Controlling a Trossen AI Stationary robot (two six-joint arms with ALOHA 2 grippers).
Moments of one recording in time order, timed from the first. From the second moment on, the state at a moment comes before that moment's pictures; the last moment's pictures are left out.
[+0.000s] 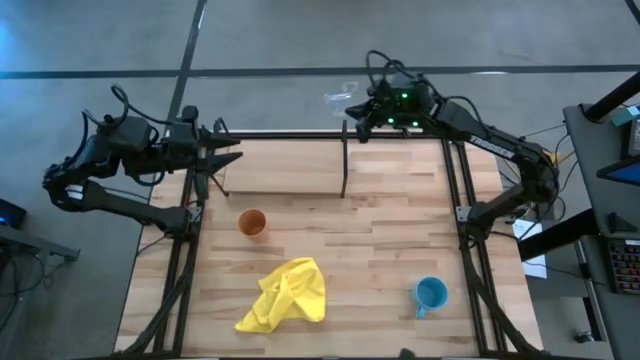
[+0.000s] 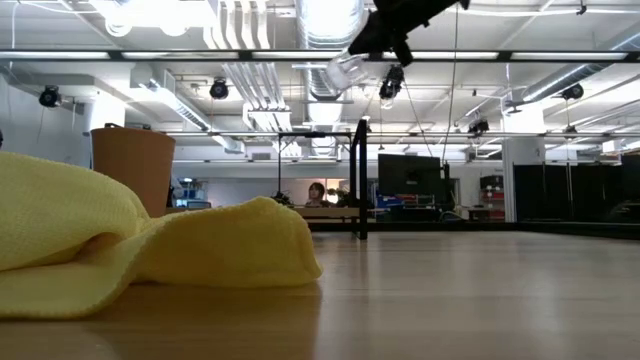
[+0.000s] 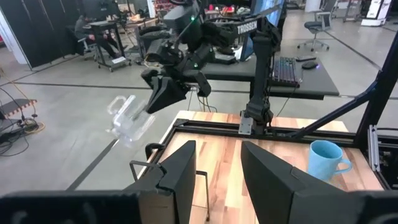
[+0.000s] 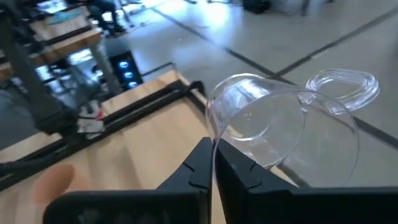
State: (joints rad) left arm 0.00 0.88 1.47 -0.72 -0.27 0.02; right arm -0.51 1.49 1.49 -0.38 -0.12 0.16
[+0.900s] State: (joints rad) left arm 0.00 0.88 1.47 -0.72 -0.27 0.02; right arm -0.45 1.88 2.00 -0.91 -0.24 -0.22
